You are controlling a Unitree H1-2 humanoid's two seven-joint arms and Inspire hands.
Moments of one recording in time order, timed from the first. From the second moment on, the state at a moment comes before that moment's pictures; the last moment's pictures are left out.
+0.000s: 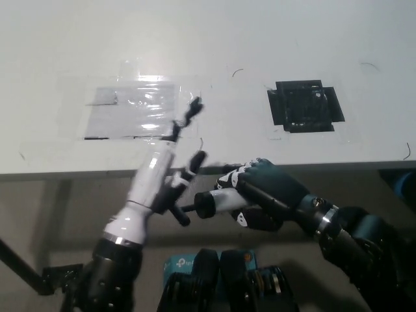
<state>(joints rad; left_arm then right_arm) -0.28 0.08 -0.16 -0.22 0.34 -0.04 -0.04 -0.47 -0.27 0.42 -0.04 -0.66 -0.23 0.35</state>
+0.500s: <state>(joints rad) -0.19 0.19 0.07 -0.31 0.16 -0.04 -0.05 -0.60 -0.36 0.27 -0.01 -0.65 -0.22 0.35</state>
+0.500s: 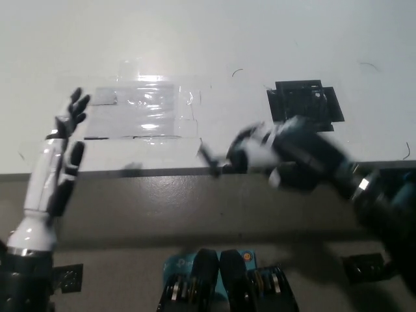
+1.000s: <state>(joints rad) 0.02 0.19 0.03 -0.28 0.10 -0.08 -0.07 -1.03 -0.38 0.27 0.65 -0.70 -0.20 0.24</state>
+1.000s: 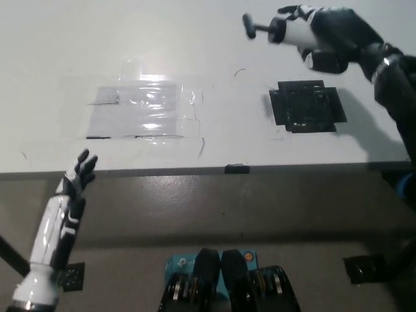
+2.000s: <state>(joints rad) 0.16 0.17 0.02 -0.24 0.09 -0.14 -0.07 -1.00 -0.31 0.38 0.83 -0.58 -0.04 0.50</state>
